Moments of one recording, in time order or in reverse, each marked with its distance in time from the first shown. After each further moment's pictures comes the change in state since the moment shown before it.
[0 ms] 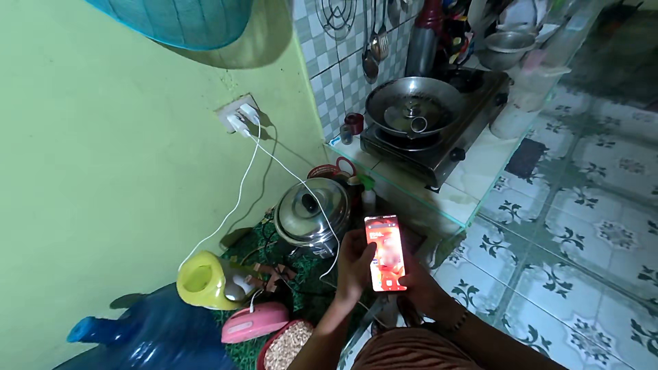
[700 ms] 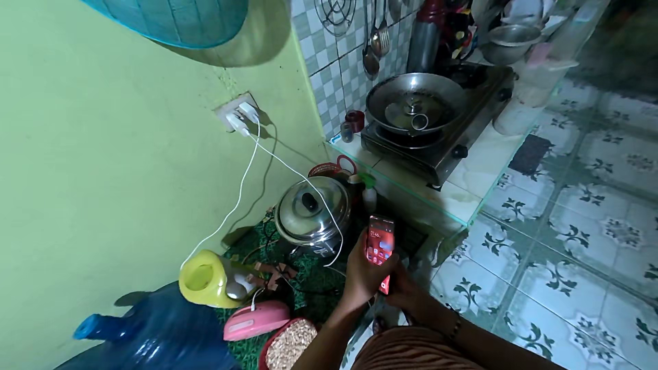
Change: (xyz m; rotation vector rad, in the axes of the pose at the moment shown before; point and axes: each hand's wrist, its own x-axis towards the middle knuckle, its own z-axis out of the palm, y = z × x) left_hand -0.002 -0.015 0.005 0.425 -0.065 0.003; right_hand -0.003 0.023 0.011 -0.177 -0.166 -0.151
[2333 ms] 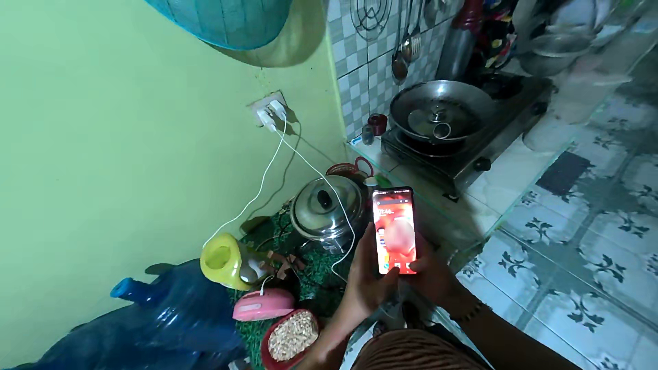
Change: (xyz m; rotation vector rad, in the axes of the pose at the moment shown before) left_hand -0.026 0.025 -0.011 -0.224 -0.017 0.321; right_hand 0.029 -0.077 -0.008 0.283 0.084 0.123
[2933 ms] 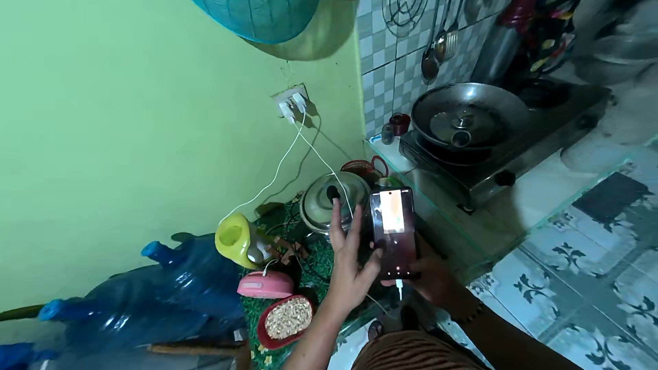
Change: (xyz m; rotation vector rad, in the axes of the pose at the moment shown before) left_hand 0.017 0.027 0.002 0.590 0.275 0.151; right_hand 0.015 -0.024 -0.020 0.009 -0.123 0.109
